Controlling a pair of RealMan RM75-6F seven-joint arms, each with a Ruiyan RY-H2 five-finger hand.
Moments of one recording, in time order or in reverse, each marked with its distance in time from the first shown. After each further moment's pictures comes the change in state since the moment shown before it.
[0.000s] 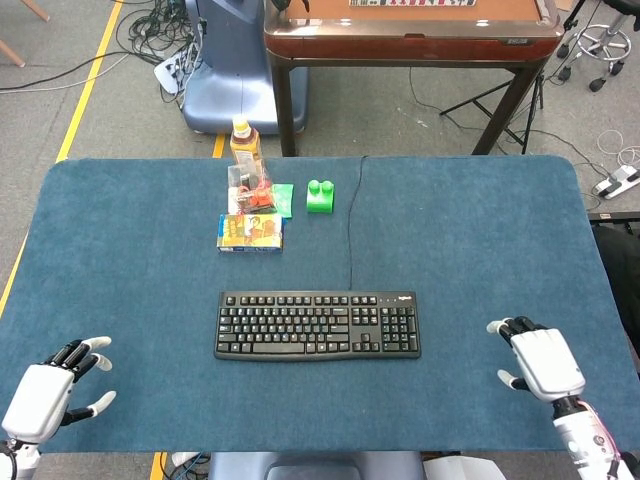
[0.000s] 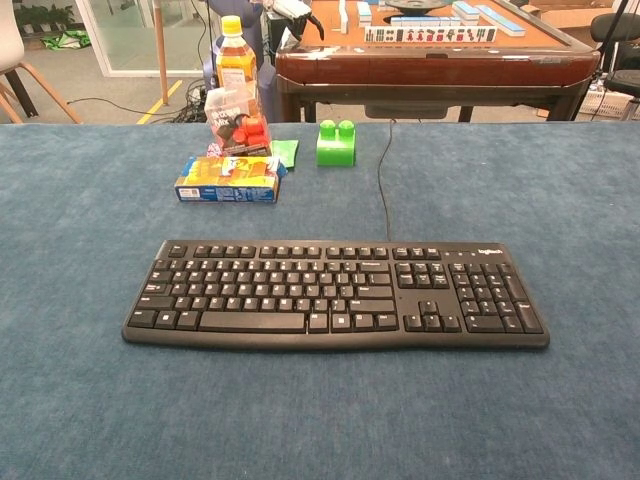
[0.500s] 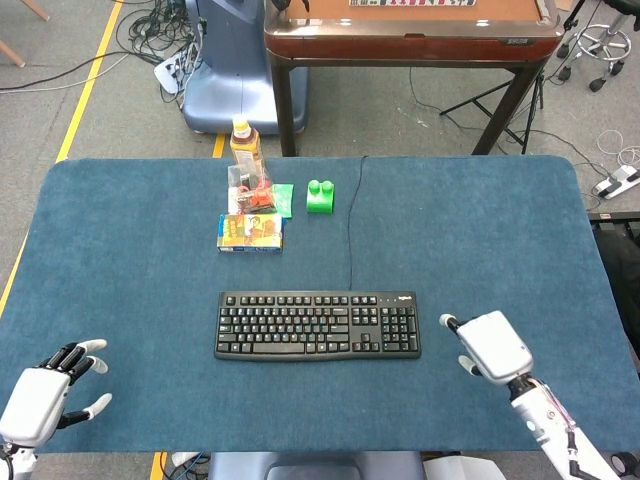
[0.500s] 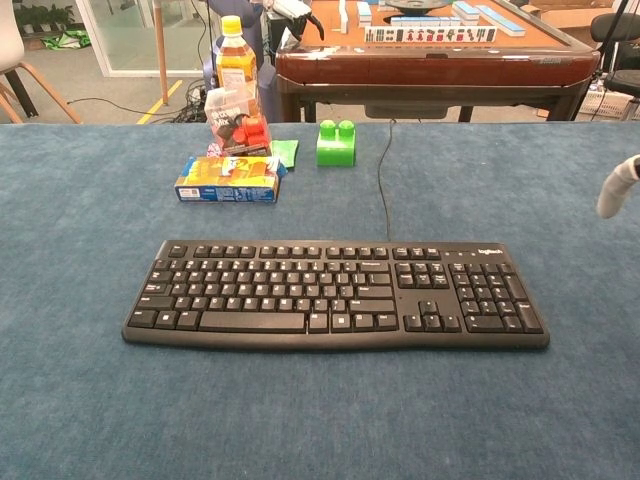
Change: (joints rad) left arm 0.015 0.004 0.006 0.001 -0.005 0.009 0.018; right arm 0.156 -0.007 0.051 -0.092 0.015 -0.173 -0.226
